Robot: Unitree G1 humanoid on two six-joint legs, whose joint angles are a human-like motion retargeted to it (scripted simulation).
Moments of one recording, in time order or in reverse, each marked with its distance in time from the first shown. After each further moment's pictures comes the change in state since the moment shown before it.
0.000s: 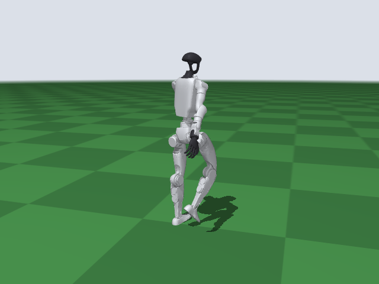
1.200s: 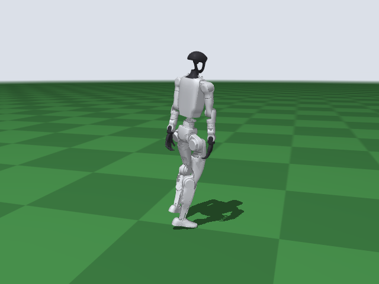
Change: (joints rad) left arm 0.461 0.025 0.278 0.241 -0.036 0.082 0.079; right arm -0.488 0.198 0.375 -0.025 -0.082 -0.056 0.390; waist 0.174 -0.164 -0.019; left_leg -0.276 -0.022 0.323 0.734 0.097 0.138; right_leg 0.611 -0.133 -0.177 -0.949 -0.264 -0.011
